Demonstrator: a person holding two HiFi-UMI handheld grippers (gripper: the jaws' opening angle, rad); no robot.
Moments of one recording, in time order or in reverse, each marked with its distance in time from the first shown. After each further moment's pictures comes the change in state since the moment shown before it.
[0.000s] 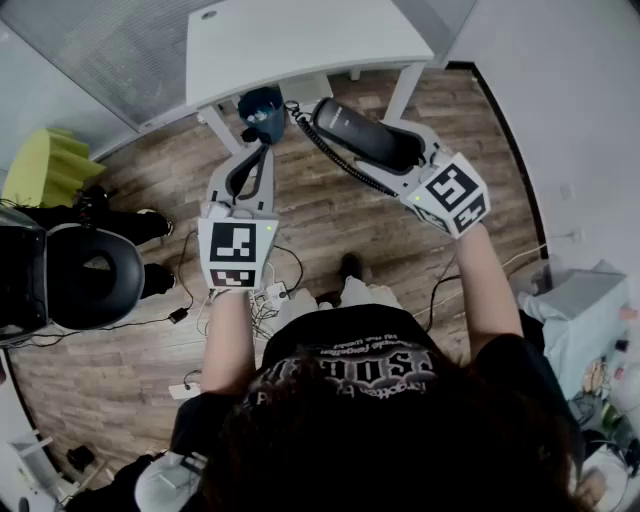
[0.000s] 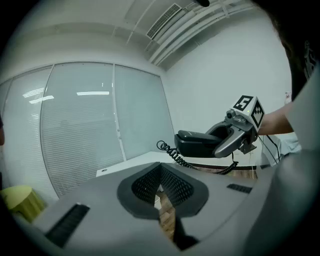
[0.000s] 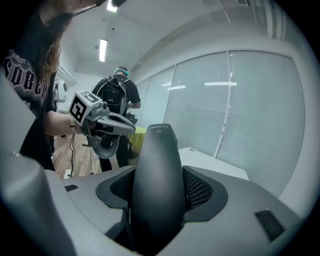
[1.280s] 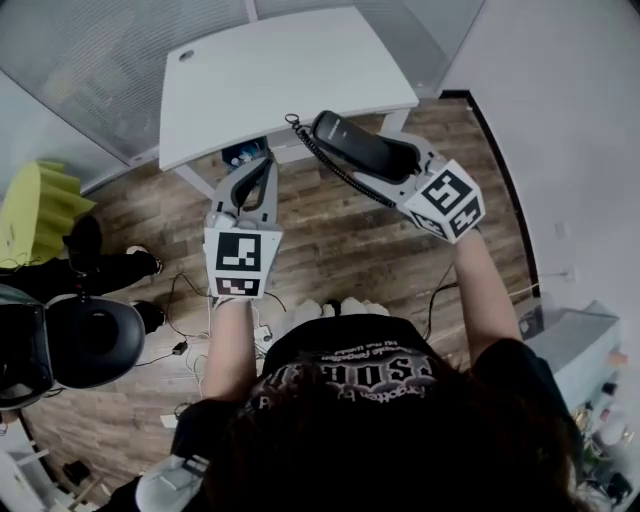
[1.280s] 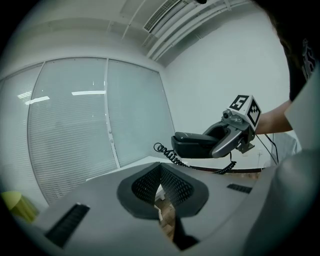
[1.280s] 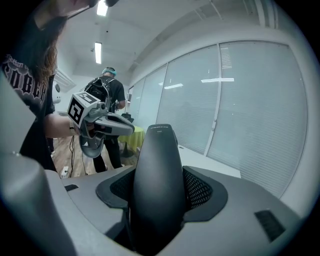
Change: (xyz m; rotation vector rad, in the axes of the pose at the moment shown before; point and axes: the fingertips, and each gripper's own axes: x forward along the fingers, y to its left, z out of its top) left arm 0.162 -0.005 0.042 0.012 -0.005 0.004; right arm 0.022 -0.168 -0.028 0.017 0.018 0.025
